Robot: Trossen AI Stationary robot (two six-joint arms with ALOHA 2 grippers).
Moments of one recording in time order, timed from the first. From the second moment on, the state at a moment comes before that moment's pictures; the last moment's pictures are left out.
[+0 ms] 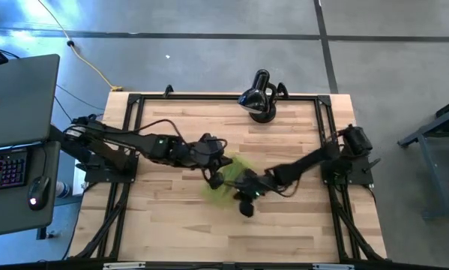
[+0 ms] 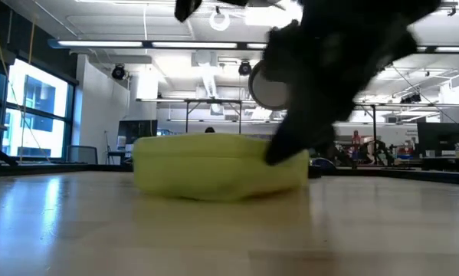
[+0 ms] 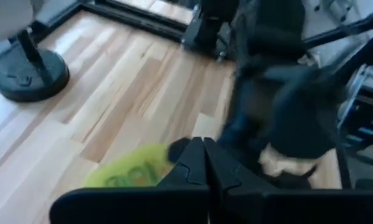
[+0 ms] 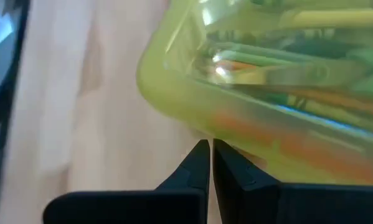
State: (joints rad) left arm -0.20 1.51 1.35 -0.41 -0.32 -0.42; right arm 0.29 1.80 0.91 0.13 0.03 0.59
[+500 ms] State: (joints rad) left arm -0.56 1.44 1.24 -0.81 -0.77 -0.94; right arm 0.20 1.83 1.17 0.00 0.12 0.33
